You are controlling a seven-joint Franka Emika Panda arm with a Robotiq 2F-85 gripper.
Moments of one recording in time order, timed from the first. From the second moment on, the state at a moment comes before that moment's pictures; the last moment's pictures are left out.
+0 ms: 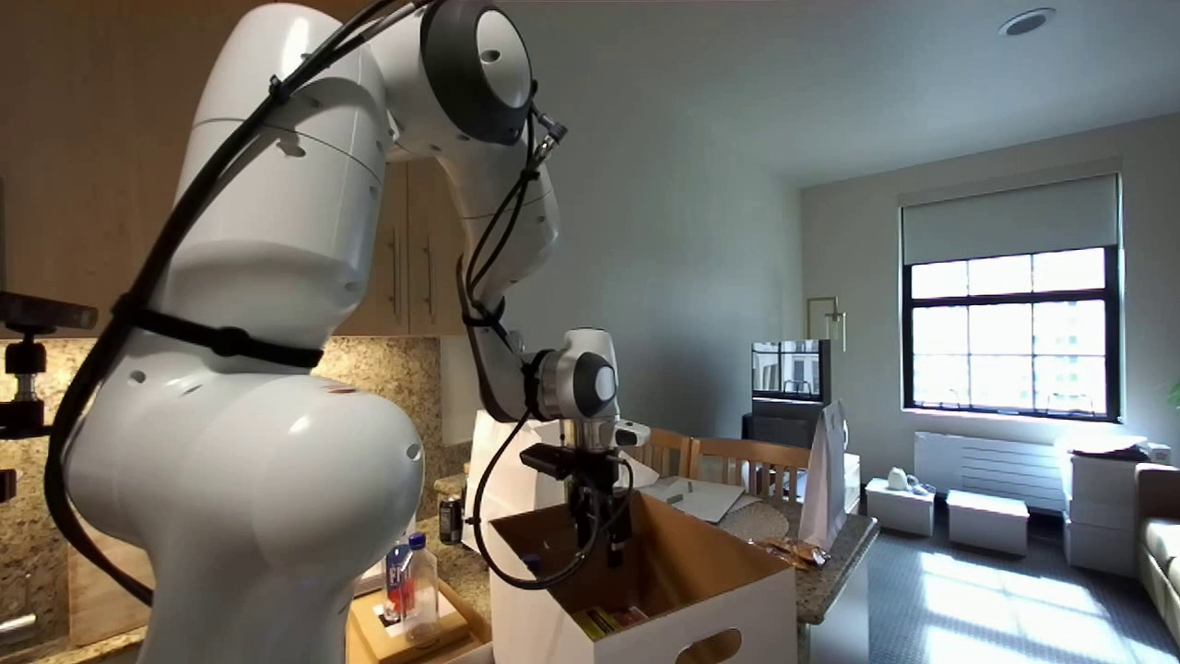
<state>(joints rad) 0.16 0.19 0.03 -2.39 -0.12 2.56 0.70</state>
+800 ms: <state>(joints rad) 0.19 0.19 0.10 -2.39 -0.10 2.60 0.68</state>
